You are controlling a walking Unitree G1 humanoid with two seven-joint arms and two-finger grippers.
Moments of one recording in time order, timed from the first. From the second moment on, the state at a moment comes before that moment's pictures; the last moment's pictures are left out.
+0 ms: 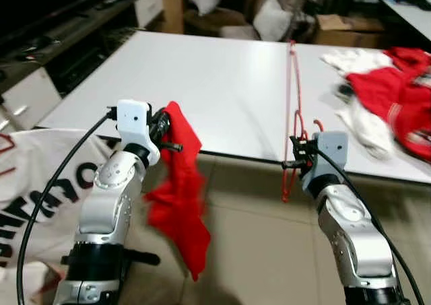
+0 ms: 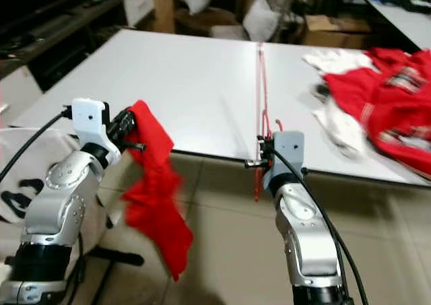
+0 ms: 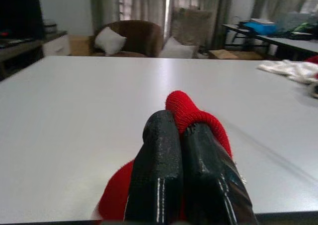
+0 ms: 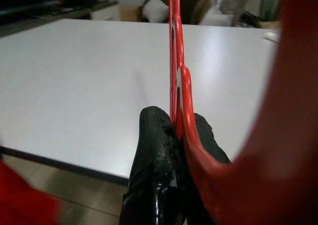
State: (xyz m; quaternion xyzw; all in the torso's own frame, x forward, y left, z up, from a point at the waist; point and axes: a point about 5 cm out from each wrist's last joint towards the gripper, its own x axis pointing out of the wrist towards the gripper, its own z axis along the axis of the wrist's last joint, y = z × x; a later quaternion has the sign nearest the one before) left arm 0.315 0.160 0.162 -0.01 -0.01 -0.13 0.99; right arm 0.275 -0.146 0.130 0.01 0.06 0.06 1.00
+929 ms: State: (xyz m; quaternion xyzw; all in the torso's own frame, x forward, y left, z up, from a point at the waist) left arm 0.317 0.162 0.164 -0.01 -0.01 -0.13 0.99; right arm 0.277 -0.147 0.131 0.00 0.06 0.06 1.00
